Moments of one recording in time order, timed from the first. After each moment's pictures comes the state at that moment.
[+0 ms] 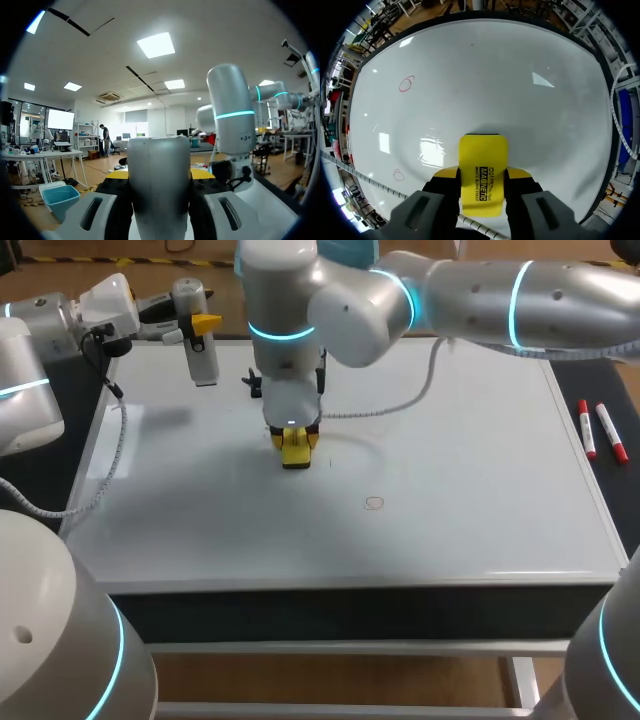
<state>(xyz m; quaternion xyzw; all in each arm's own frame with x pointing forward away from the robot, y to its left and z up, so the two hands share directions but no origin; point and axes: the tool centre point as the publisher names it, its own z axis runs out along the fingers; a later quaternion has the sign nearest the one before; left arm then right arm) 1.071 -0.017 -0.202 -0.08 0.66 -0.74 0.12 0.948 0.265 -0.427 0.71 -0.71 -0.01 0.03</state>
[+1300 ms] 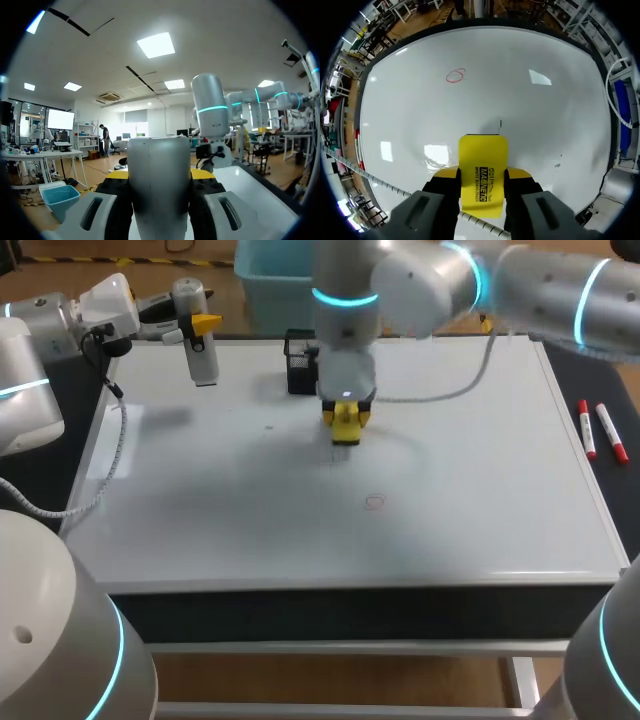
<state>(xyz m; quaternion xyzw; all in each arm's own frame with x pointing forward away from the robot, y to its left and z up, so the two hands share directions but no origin) 1.071 -0.017 -0.202 -0.08 0.66 -0.74 0.12 0.978 0.167 -0.391 0.68 -0.74 -0.02 0.03</state>
